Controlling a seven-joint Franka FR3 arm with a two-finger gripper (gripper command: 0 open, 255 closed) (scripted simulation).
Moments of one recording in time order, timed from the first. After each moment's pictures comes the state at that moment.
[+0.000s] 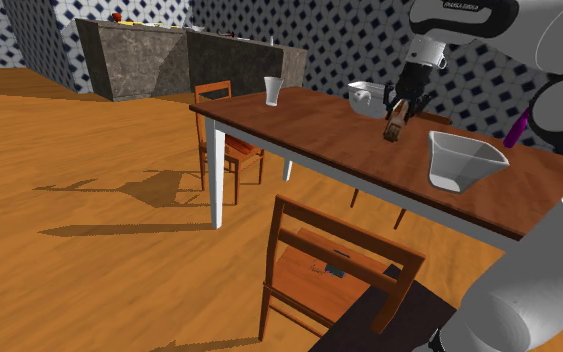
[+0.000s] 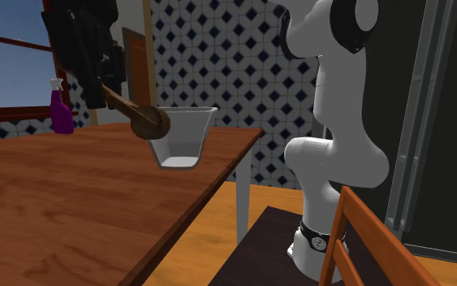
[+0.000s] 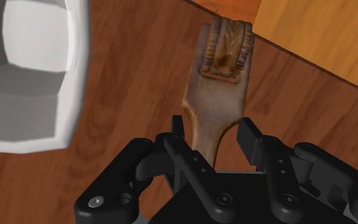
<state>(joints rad) -0.25 -0.05 -0.36 -1.53 0.09 1.41 0.37</state>
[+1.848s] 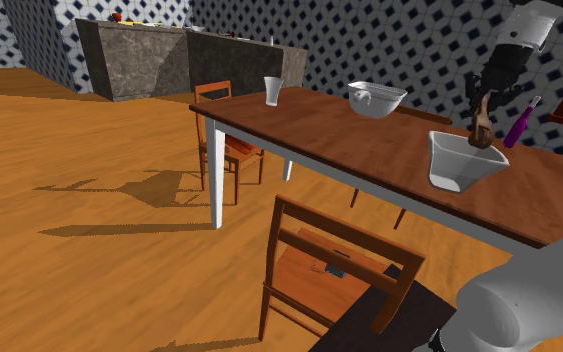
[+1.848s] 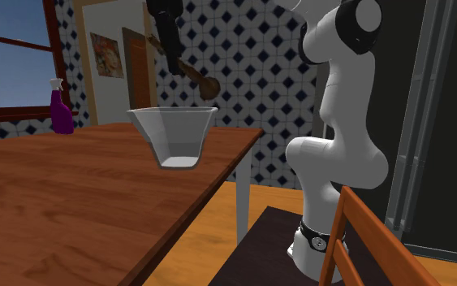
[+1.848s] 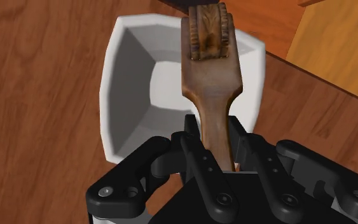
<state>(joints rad) -0.36 -0.31 -0.46 -1.57 -0.05 1.19 0.16</state>
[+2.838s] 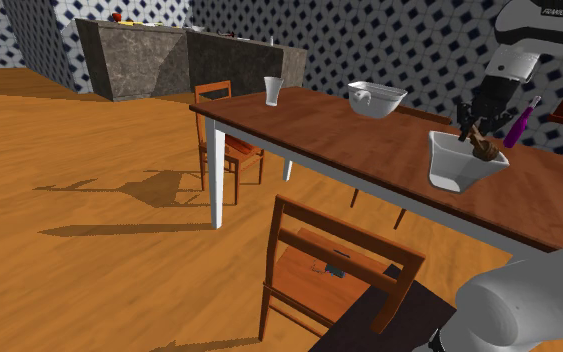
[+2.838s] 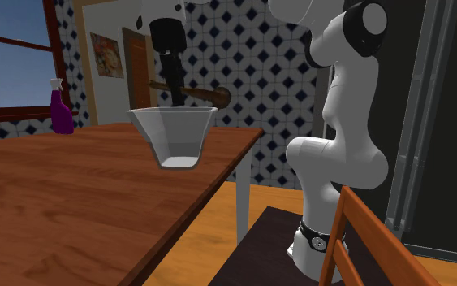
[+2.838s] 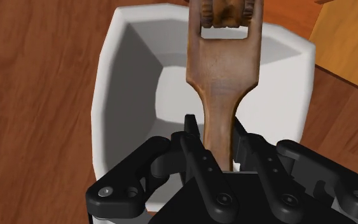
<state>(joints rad) -0.38 -0.42 -0.45 -1.85 -0.09 1.37 0.16</state>
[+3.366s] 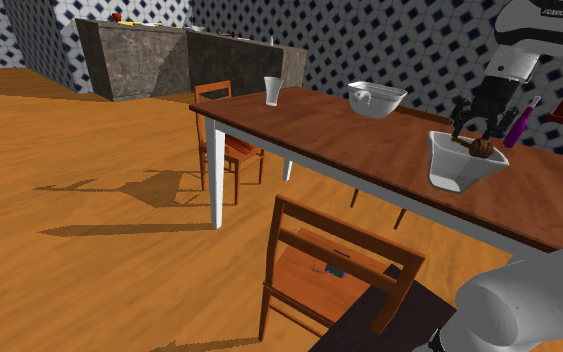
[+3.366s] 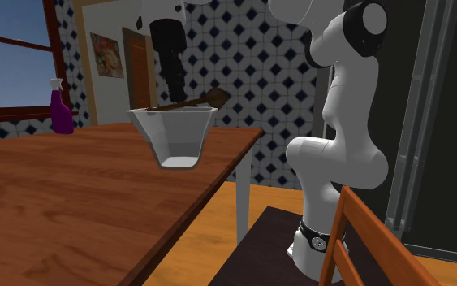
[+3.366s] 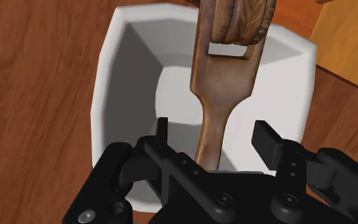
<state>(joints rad) -0.38 -0.42 -0.45 -1.86 -0.09 1.38 0.17</state>
